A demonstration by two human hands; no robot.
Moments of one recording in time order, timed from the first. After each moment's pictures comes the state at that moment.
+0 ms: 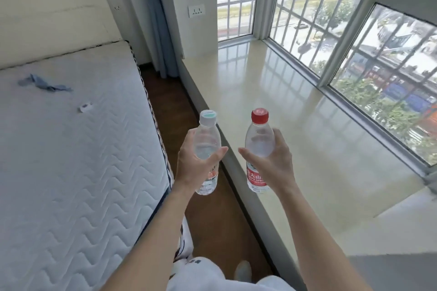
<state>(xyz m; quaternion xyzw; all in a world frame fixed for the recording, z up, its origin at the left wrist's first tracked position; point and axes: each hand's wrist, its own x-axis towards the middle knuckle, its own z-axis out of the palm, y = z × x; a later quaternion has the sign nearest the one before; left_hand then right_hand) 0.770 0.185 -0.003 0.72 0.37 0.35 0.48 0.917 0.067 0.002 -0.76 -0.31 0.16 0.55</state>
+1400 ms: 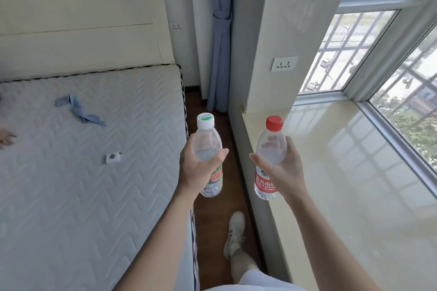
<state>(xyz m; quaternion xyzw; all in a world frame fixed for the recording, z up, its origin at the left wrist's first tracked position) 0.896 0.784 -0.014 0.62 0.48 0.41 0.47 1.081 0.699 -0.015 -0.72 -0.40 0.23 0.52</state>
